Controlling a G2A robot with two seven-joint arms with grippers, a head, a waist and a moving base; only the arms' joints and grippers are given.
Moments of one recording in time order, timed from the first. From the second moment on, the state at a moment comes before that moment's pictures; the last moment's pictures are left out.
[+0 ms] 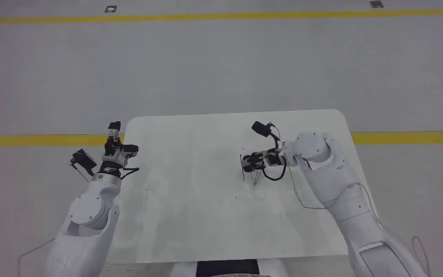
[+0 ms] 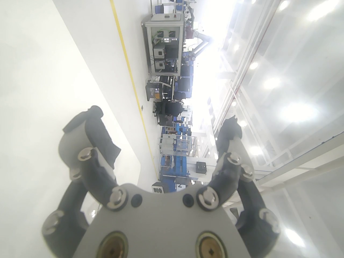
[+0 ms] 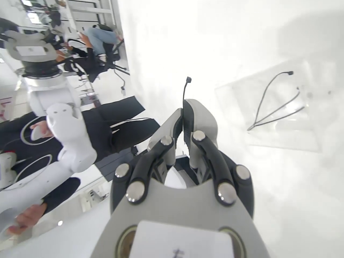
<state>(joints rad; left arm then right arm) 1.73 -1.15 -1.60 -1.80 -0.42 0.00 0.00 -1.05 -1.25 1.14 -1.31 -0.26 0.06 1.29</state>
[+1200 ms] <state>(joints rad) 1.74 -1.14 -1.50 -1.80 -0.27 0.02 -0.26 -1.07 -1.31 1.07 -1.25 0.18 0.11 0.85</state>
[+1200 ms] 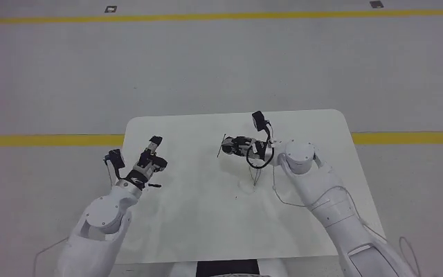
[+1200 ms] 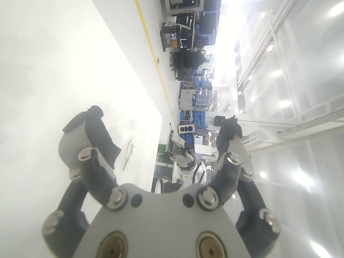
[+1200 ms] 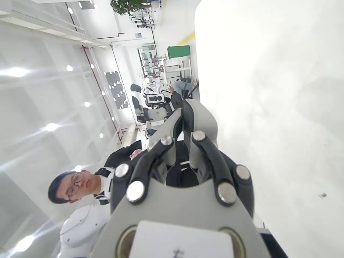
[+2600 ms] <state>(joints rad) 1.59 -1.17 -1.34 -1.56 -0.62 -0.33 -0.62 -1.20 -1.35 1.00 -1.45 0.25 0.16 0.41</state>
